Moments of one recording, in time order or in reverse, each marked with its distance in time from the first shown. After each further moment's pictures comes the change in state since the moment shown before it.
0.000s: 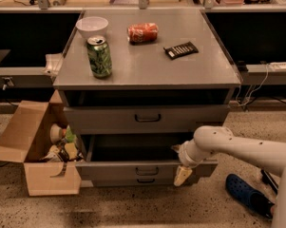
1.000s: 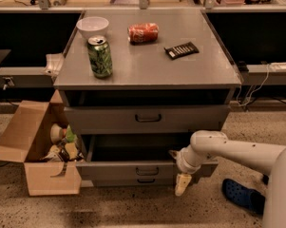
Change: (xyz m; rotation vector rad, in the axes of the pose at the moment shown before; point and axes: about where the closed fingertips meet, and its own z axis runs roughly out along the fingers) arm 0.006 0.025 0.028 -0.095 0.000 -0.040
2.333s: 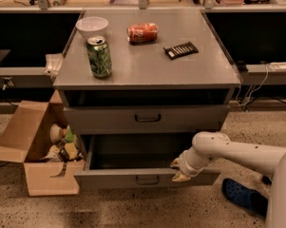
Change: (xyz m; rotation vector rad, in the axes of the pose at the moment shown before) arm 0.006 0.015 -0.001 -0.040 -0.001 -0.016
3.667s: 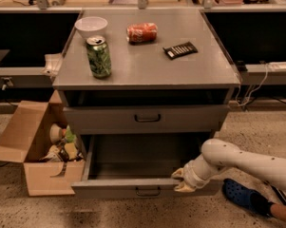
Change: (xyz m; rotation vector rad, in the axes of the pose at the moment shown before) arm -0.010 0.055 -0.006 -0.092 -0.114 0.042
